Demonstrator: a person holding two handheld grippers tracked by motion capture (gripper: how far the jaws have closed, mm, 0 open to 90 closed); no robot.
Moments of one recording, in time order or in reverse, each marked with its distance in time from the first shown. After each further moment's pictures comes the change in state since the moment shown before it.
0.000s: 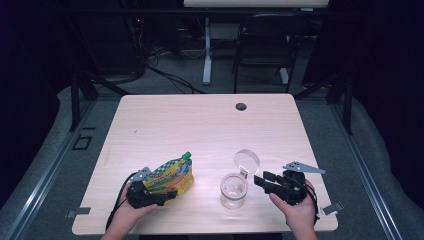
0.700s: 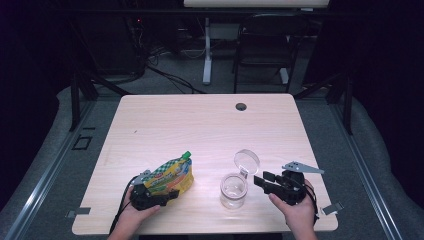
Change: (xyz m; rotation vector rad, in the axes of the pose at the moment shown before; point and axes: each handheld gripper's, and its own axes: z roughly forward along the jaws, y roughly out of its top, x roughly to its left) left arm 0.002 -0.013 0.012 -0.071 0.002 -0.034; right arm 0.000 -0.001 0.002 0.002 -0.011 -0.009
